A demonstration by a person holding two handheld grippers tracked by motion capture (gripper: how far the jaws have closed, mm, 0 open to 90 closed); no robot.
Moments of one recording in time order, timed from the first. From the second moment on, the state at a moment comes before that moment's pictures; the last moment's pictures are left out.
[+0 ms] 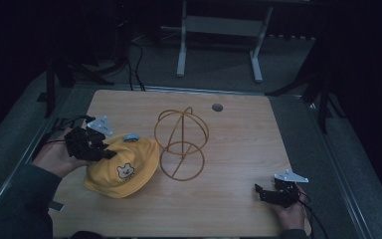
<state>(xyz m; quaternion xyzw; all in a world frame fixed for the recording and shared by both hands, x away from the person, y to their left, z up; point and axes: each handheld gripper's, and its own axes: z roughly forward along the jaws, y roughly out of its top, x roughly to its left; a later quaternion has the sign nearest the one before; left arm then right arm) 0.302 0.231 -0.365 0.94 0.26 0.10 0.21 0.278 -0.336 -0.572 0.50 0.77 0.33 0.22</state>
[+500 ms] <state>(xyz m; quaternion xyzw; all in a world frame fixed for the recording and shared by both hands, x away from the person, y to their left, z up) 0.313 0.244 -0.358 0.93 0.28 0.10 0.23 0.278 -0.336 -0.572 0.50 0.77 0.33 0.22</state>
